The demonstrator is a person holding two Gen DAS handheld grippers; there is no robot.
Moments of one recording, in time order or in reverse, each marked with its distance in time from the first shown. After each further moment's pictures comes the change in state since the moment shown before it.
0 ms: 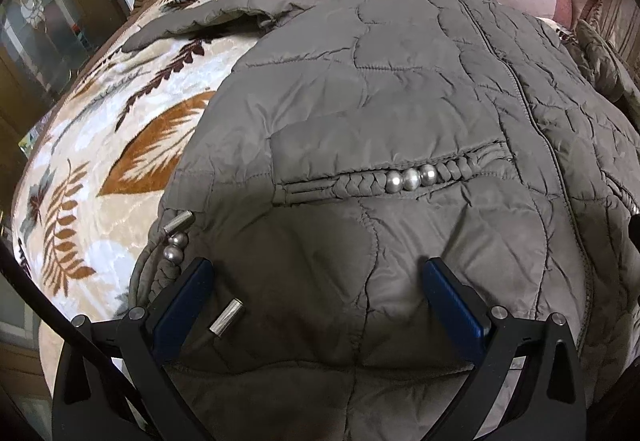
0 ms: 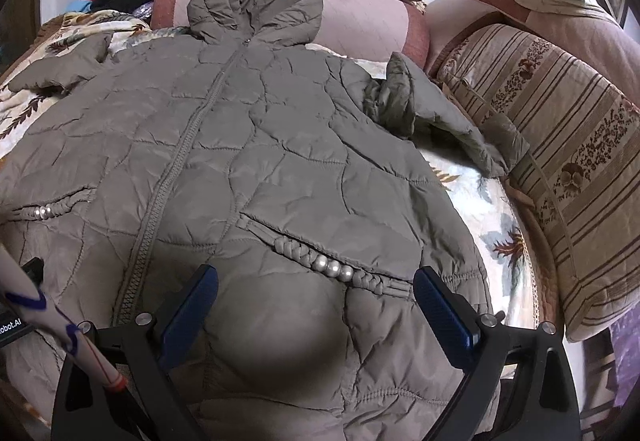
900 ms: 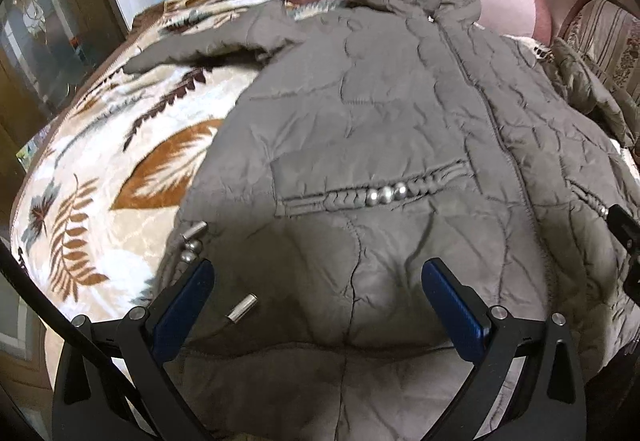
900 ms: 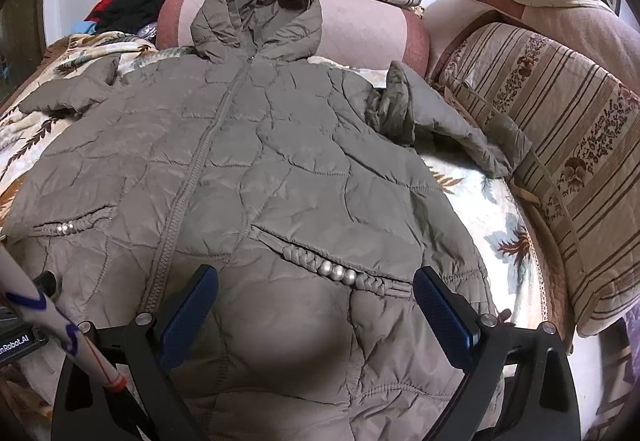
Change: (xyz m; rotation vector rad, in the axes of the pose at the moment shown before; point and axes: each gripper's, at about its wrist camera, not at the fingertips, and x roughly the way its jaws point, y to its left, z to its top) left arm -0.036 0.001 -0.006 0.021 -0.105 -0.041; right arm -0.021 -0.004 0.002 0.038 -0.052 0.054
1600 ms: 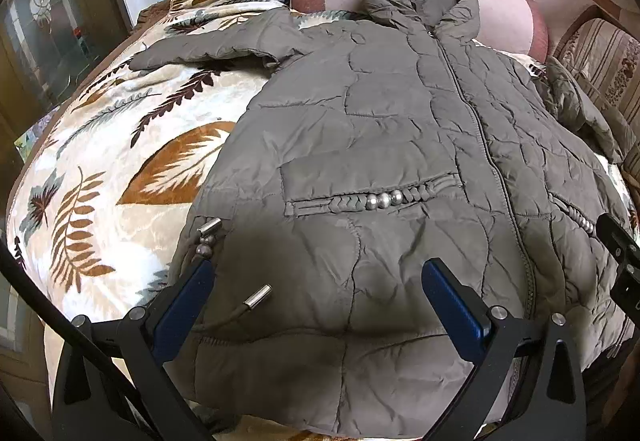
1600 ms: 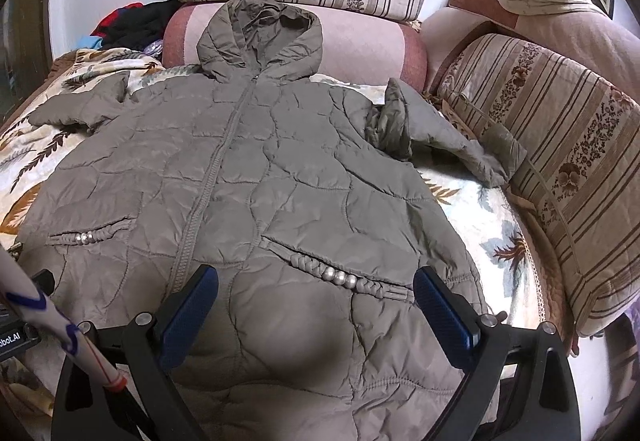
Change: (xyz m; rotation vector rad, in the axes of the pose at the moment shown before) left arm -0.014 0.011 -0.002 -0.046 -0.009 -0.034; right arm -0.019 0.000 0.000 0.014 -0.048 0.016
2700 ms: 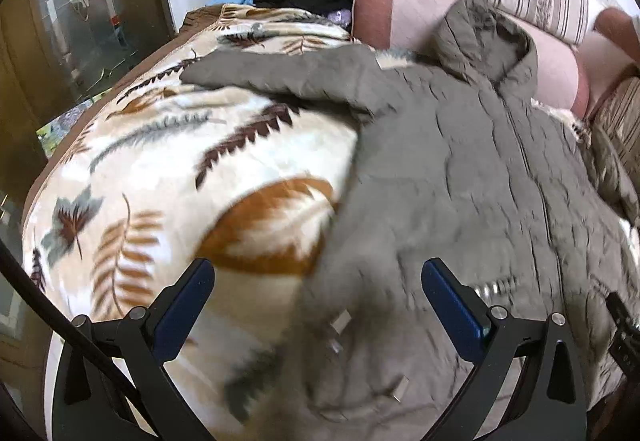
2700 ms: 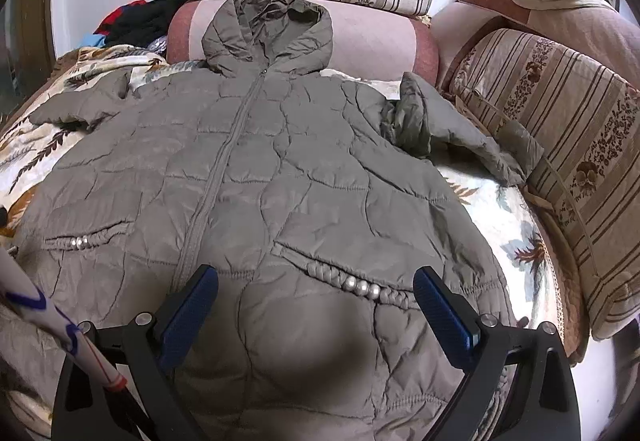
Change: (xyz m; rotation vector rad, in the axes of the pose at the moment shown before) left arm 0.001 0.100 0.062 -0.116 -0.071 0.038; right arm 0.026 0.008 0.004 0.008 -0.001 0.032
